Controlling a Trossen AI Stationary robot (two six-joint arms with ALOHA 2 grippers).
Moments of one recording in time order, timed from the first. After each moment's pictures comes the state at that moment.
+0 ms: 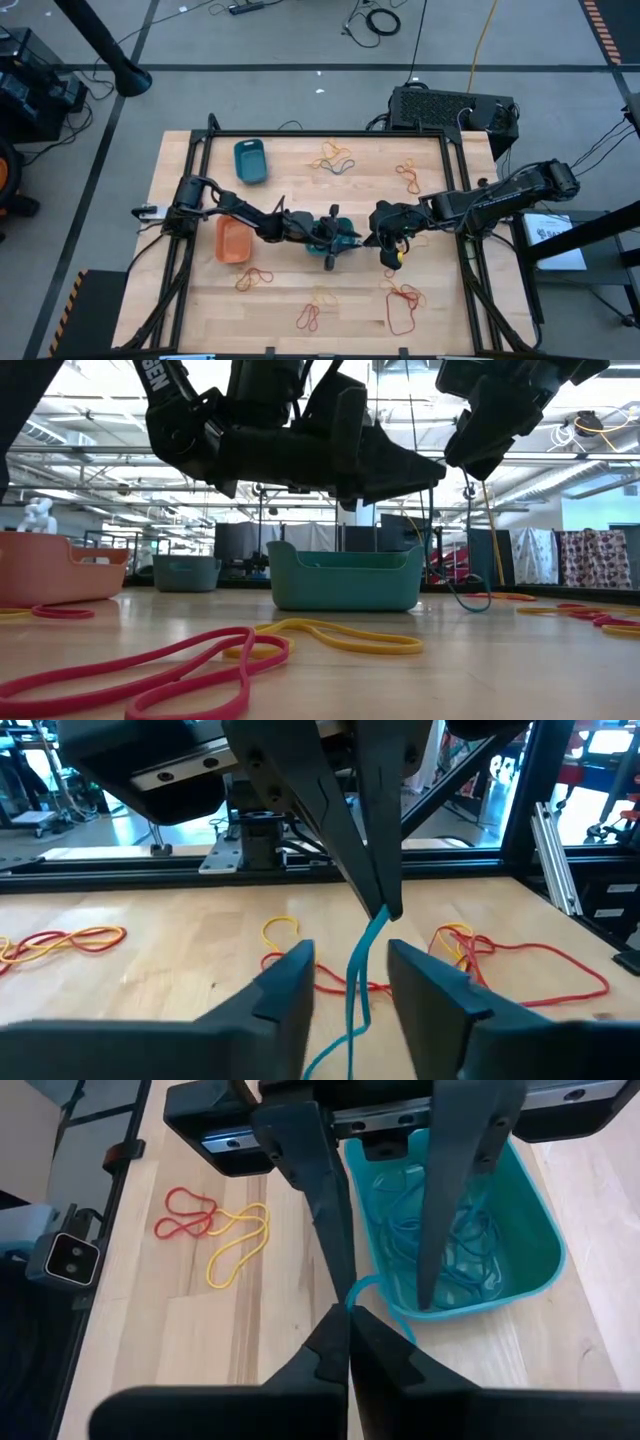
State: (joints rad) left arm -0.11 2.06 0.99 0.98 0.01 0.01; right arm 0.19 1.24 0.79 -0.30 -0.05 0.37
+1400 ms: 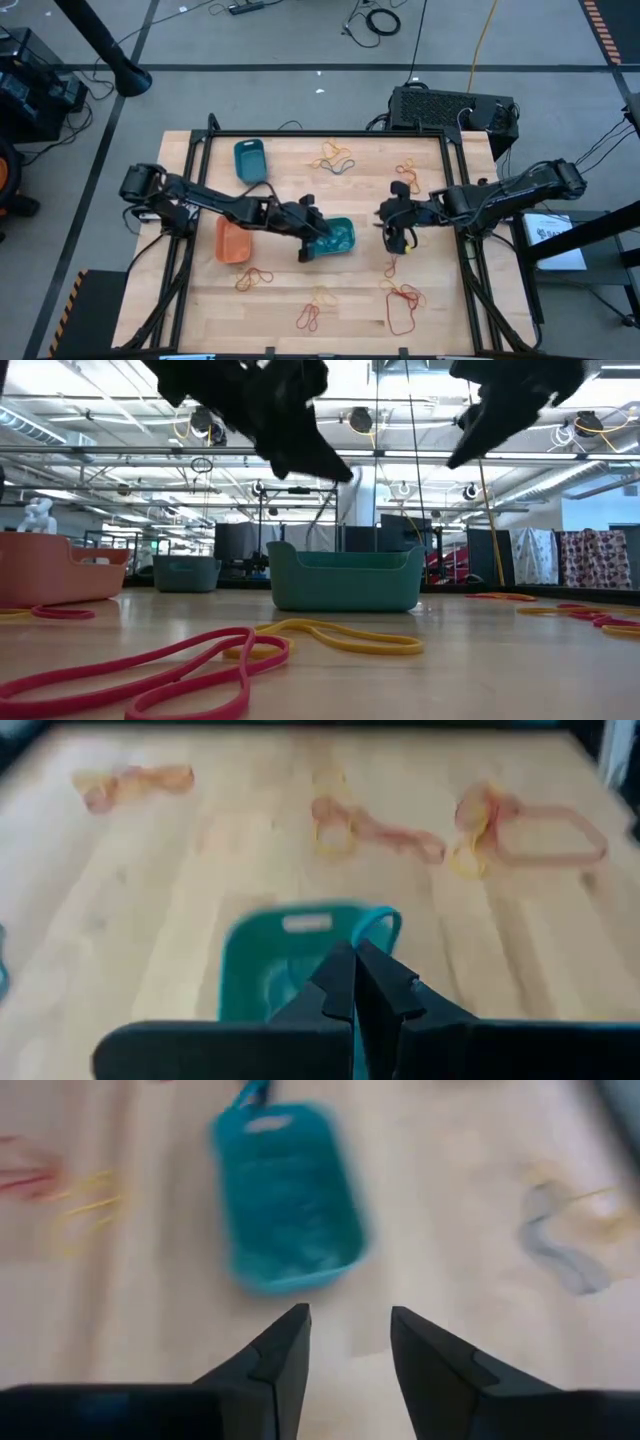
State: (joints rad) left arm -0.12 1.64 0.99 0.09 -0.08 -0.07; right arm 0.20 1.15 0.86 -0.56 0.29 0.20
